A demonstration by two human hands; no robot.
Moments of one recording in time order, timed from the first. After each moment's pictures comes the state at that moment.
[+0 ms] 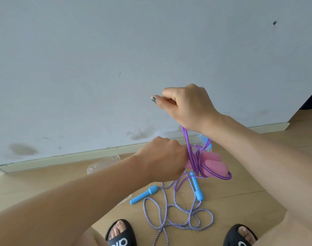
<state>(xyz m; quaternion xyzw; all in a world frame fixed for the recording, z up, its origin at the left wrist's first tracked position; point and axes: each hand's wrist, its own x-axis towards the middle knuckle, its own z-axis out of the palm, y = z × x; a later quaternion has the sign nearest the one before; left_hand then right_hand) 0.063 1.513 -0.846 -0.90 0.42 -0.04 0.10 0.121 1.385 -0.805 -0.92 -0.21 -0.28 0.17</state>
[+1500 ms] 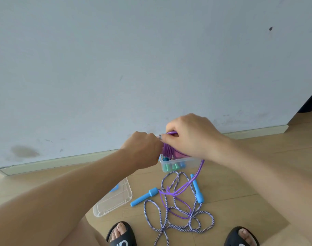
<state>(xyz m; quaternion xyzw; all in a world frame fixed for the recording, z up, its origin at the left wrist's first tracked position) 0.102 1.548 -0.863 -0.93 0.32 -0.01 0.19 0.069 1.390 -0.812 -0.97 -0.18 -0.09 0.13</state>
